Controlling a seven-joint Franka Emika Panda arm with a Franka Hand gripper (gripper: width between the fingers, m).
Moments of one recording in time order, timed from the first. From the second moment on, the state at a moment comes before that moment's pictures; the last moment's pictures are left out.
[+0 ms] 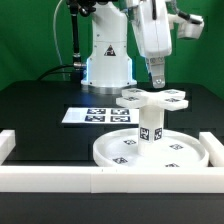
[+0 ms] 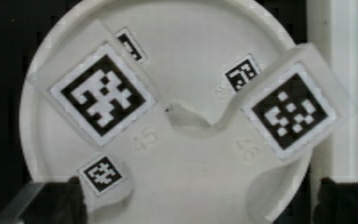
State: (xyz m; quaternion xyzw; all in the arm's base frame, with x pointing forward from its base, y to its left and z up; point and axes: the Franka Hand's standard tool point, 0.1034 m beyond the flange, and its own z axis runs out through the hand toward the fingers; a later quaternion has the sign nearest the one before) arm 0.557 0.044 0.127 -0.68 0.73 0.01 0.11
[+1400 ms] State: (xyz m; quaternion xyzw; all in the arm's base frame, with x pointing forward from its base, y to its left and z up) arm 0.565 0.053 0.133 -0.99 0.12 -0.01 0.05
